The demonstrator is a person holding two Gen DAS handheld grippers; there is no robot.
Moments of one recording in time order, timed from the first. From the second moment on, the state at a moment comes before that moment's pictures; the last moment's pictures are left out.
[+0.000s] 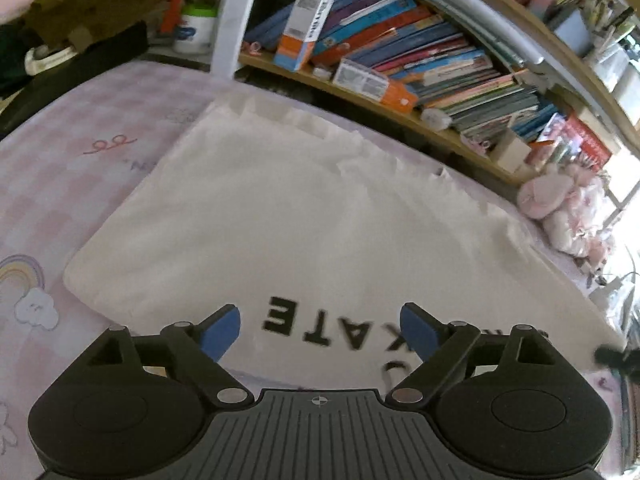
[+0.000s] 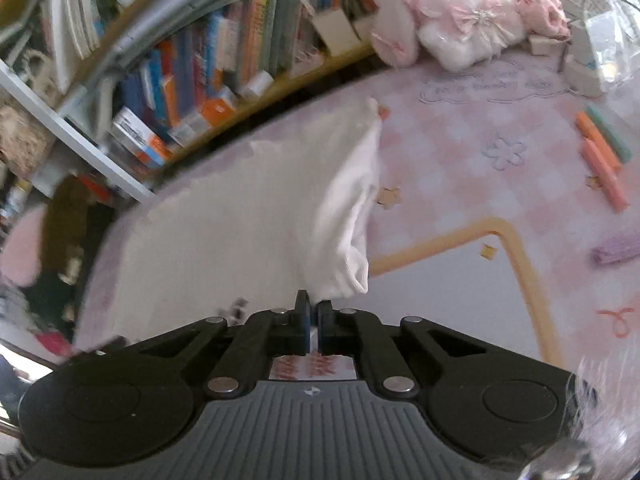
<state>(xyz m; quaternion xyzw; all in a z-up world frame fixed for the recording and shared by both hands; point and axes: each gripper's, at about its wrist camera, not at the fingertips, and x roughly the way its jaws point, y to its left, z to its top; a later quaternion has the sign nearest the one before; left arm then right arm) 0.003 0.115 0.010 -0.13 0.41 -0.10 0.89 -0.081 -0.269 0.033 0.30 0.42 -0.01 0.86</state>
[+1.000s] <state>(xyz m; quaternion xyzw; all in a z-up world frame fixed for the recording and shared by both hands) -0.018 0.140 0.014 -0.14 0.45 -0.05 0.88 -0.067 -0.143 0.023 0.01 0.39 0.09 0.92</state>
